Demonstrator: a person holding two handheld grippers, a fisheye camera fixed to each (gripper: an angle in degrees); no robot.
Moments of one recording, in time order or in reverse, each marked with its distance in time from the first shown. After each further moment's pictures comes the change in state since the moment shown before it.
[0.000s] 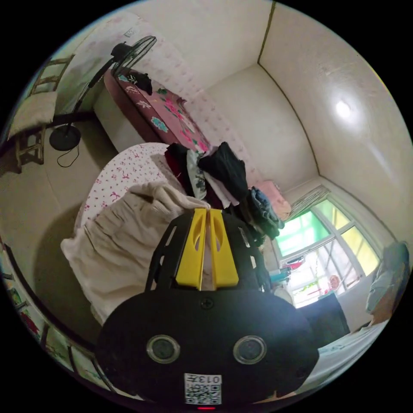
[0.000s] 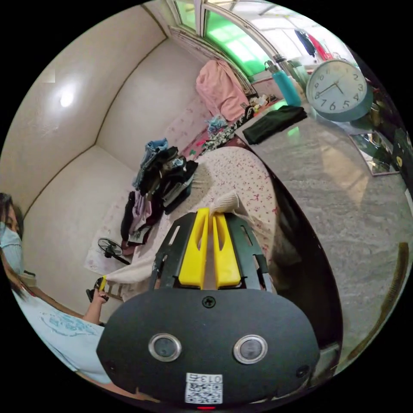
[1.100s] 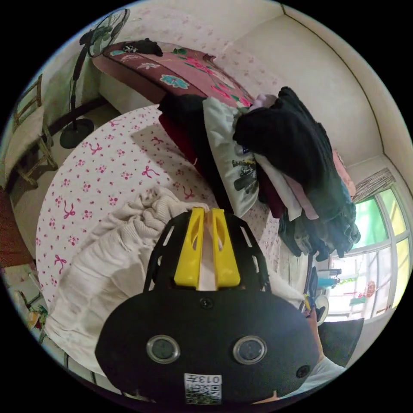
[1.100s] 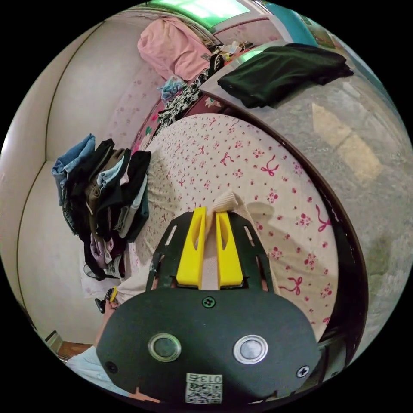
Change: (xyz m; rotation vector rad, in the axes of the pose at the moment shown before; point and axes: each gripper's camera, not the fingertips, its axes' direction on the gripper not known) left arm 0.005 -0.104 0.267 -0.332 -0.379 -0.021; right arm 0.011 -0.198 0.260 -0.273 0.161 0.241
